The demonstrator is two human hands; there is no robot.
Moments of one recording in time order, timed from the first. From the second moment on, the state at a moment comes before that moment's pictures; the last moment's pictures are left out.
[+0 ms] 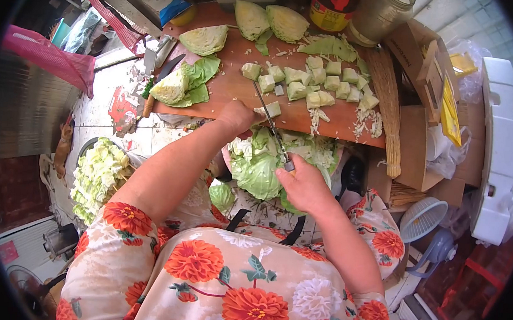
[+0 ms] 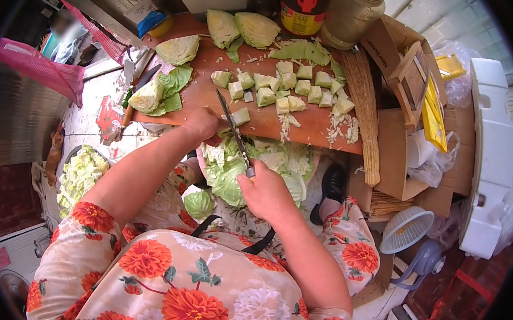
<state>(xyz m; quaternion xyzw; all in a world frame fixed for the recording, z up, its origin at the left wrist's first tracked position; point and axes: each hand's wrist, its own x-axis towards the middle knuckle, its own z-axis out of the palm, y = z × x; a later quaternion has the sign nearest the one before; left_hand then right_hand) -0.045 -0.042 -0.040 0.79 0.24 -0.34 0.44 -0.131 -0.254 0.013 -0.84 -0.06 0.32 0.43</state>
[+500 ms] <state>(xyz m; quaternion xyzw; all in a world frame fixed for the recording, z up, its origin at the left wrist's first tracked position) -0.041 -0.041 -0.029 0.73 0.31 -0.35 0.50 -0.107 -0.242 -0.021 -0.85 -0.05 0.34 0.39</state>
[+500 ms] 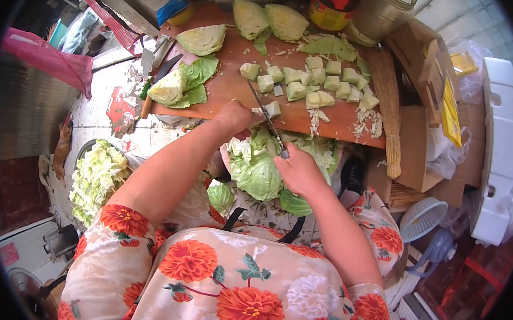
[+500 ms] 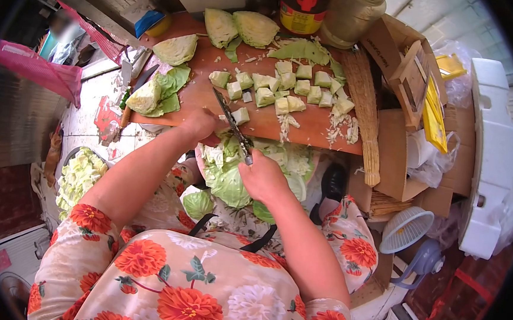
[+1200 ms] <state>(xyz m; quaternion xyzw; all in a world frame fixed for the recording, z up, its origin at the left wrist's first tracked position) -0.042 -0.037 -0.047 0.67 0.31 -0.25 0.63 -0.099 -0.258 0.014 -0.84 -0.05 0.33 0.44</state>
